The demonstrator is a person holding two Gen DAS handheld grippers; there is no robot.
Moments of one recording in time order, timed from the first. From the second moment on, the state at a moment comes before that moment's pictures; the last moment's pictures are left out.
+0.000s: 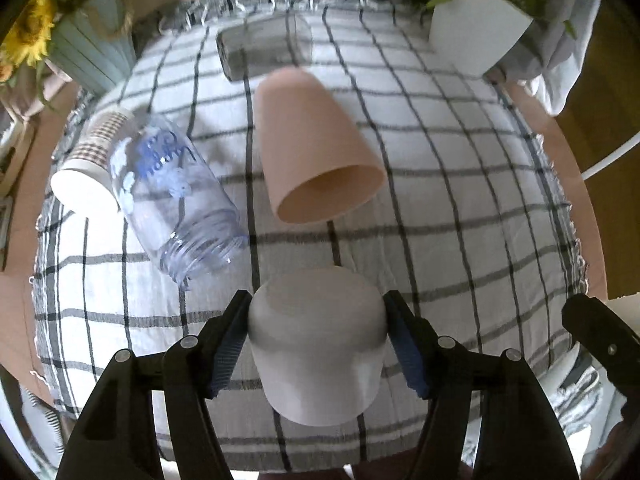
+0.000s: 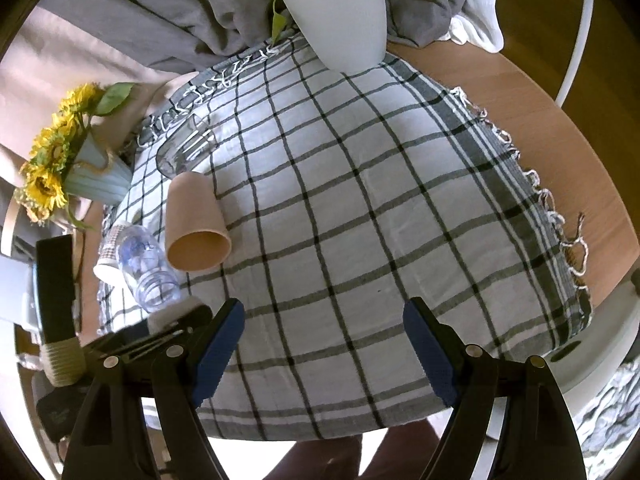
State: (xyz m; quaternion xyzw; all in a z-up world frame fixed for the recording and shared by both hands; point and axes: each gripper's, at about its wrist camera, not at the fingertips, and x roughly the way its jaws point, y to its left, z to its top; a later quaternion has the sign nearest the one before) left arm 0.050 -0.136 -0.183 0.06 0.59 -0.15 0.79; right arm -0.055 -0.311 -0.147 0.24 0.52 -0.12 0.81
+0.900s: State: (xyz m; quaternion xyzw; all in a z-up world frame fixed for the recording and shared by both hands) left arm 0.005 -0.124 -0.159 0.06 0.53 -0.15 0.83; right arm -0.067 -0.302 -0.146 0.18 0.55 -0.12 0.81
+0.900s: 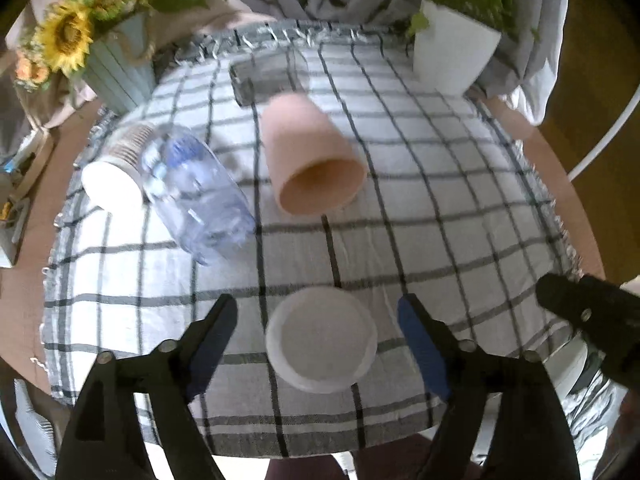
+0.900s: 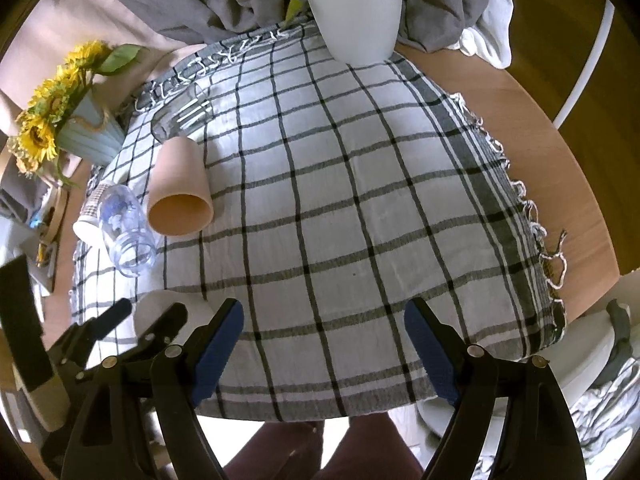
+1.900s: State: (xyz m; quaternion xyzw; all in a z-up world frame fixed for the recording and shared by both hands) left arm -0.044 0.001 -0.022 0.04 0.40 0.01 0.92; right arm -0.092 -0.194 -0.012 0.08 0.38 -0.04 0.92
